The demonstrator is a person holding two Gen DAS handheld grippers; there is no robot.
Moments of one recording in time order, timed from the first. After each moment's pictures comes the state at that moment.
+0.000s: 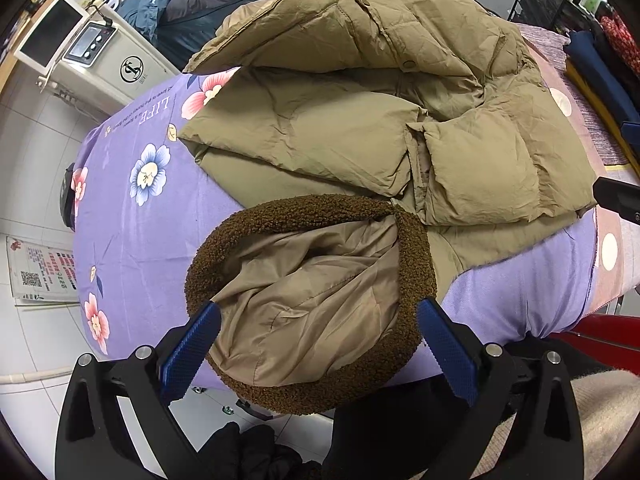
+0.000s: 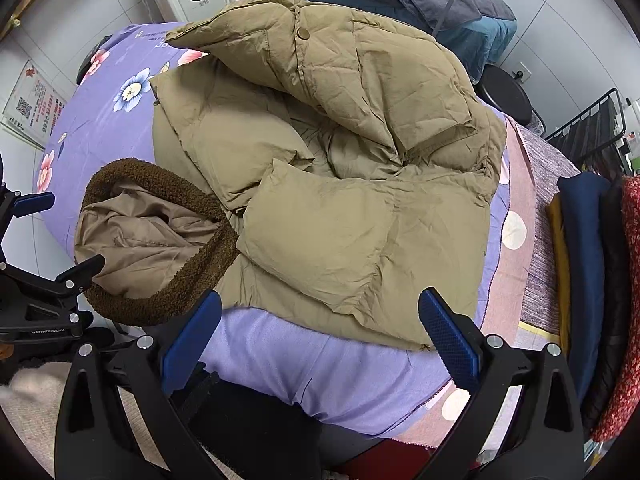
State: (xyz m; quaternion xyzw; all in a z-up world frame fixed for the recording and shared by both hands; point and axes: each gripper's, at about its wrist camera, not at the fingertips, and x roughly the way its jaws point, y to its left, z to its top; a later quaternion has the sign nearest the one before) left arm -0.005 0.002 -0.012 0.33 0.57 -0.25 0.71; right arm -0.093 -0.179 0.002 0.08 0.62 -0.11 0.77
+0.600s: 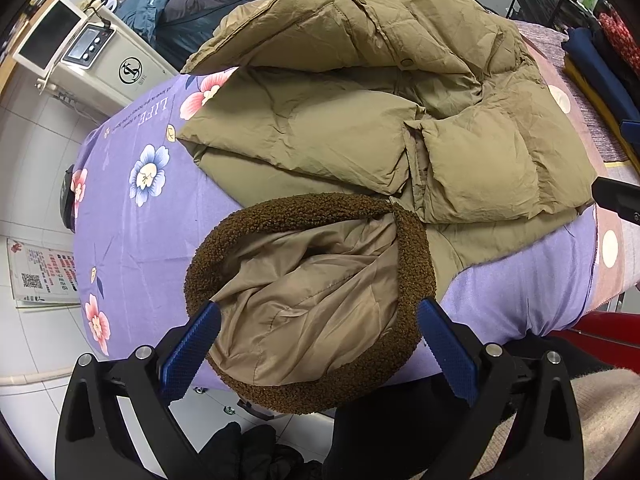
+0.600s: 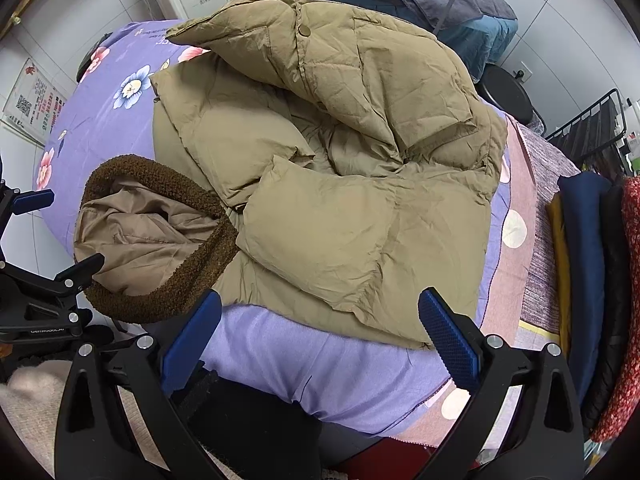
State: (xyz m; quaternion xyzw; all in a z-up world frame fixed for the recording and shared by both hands) left arm -0.008 0.000 -0.013 0.34 0.57 -0.25 0.71; right arm -0.094 -0.178 0.002 0.08 0.62 -0.11 0.77
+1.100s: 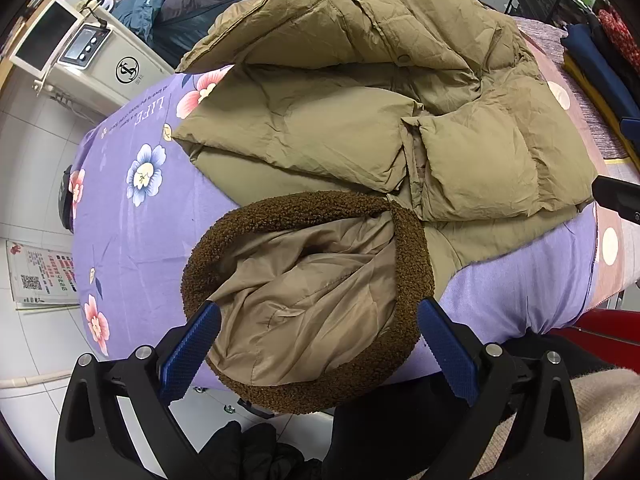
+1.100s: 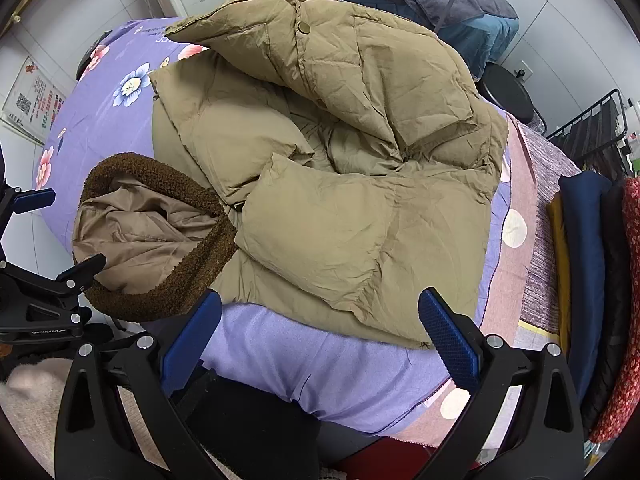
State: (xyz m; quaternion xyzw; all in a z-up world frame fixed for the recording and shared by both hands) left arm -0.009 -0.001 -0.017 0.34 0.57 -0.25 0.71; right arm -0.094 -0.181 -0.001 0.09 0.63 -0.11 0.77
